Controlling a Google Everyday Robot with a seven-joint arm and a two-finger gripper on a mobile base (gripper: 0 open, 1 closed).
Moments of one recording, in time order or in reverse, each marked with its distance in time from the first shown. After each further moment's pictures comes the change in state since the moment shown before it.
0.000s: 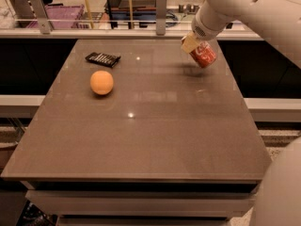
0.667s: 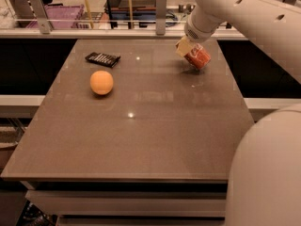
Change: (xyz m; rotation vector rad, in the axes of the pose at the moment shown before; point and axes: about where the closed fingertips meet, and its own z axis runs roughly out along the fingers) arm -0.004 0.010 0.028 -0.051 0.039 -0.042
